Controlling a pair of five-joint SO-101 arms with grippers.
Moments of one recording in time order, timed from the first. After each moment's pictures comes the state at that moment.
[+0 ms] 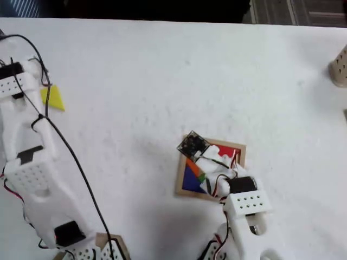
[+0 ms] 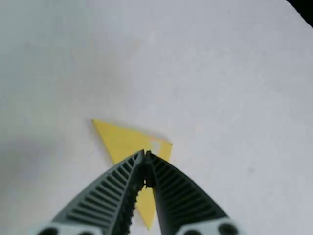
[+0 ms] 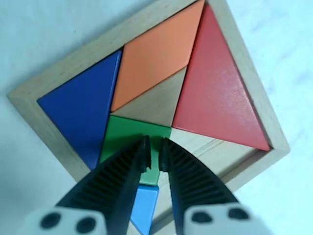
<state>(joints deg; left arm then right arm) -28.8 39.0 -29.3 55.5 23.2 -13.4 -52.0 79.1 47.8 42.6</state>
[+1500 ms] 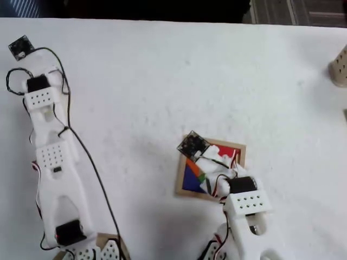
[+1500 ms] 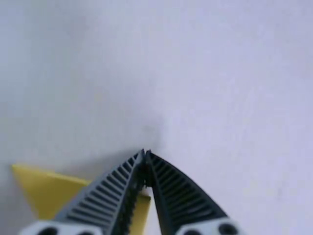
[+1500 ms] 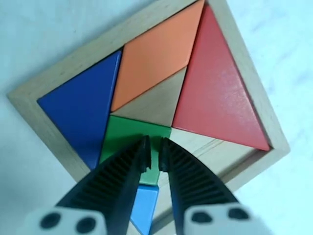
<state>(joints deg) -25.9 88.4 -94.9 74.4 19.5 -13.4 -52.0 79.1 47.8 42.6</state>
